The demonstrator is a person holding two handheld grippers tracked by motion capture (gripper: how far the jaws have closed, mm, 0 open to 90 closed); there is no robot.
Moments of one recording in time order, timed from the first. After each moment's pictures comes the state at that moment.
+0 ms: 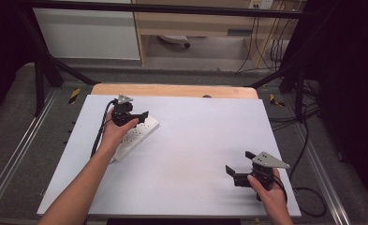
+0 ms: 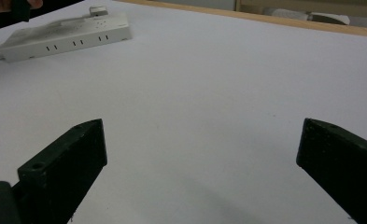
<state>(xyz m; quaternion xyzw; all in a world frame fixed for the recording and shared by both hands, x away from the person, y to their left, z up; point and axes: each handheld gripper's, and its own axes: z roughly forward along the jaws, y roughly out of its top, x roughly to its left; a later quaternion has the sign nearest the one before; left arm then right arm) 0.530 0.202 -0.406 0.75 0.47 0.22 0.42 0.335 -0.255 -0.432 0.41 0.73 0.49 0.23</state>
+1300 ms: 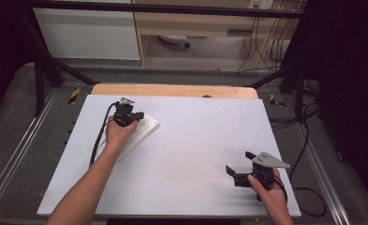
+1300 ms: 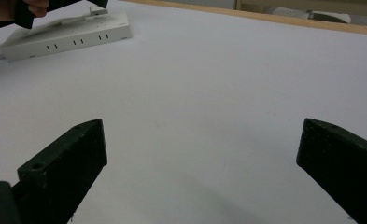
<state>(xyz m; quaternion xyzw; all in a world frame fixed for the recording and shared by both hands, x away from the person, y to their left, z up) 0.535 0.203 -0.420 0.76 0.47 0.18 0.41 0.335 -0.255 -0.432 0.41 0.73 0.49 0.22</state>
